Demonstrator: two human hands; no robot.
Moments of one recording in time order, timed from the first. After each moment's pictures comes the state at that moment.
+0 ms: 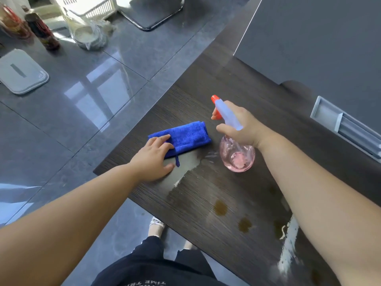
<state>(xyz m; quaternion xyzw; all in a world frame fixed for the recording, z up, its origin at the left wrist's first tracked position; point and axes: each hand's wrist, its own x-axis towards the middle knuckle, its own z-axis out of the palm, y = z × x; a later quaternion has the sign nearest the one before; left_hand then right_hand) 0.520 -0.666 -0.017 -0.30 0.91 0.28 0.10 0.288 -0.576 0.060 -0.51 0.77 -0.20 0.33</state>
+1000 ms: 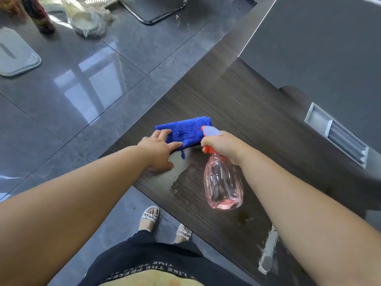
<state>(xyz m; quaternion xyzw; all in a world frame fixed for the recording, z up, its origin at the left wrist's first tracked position) 0.525 -0.674 -0.007 -0.25 0.91 0.18 0.27 0.366 -0.575 0.038 -0.26 0.82 -0.17 0.48</state>
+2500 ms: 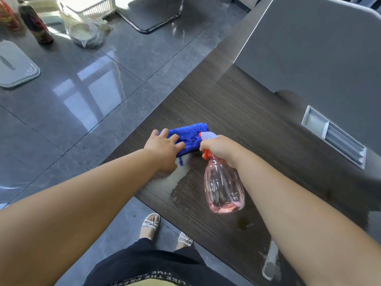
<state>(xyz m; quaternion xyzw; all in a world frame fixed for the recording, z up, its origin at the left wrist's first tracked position) 0.502 -0.673 -0.002 -0.20 0.96 0.04 0.20 0.361 -0.581 0.038 -0.23 0.83 -0.16 0.47</state>
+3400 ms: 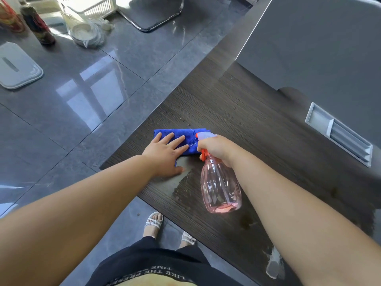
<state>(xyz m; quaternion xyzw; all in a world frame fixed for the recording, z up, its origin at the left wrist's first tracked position) 0.515 -0.670 -0.019 -0.18 0.96 0.11 0.21 0.372 -0.588 0.036 -0.20 0.83 -0.18 0.49</state>
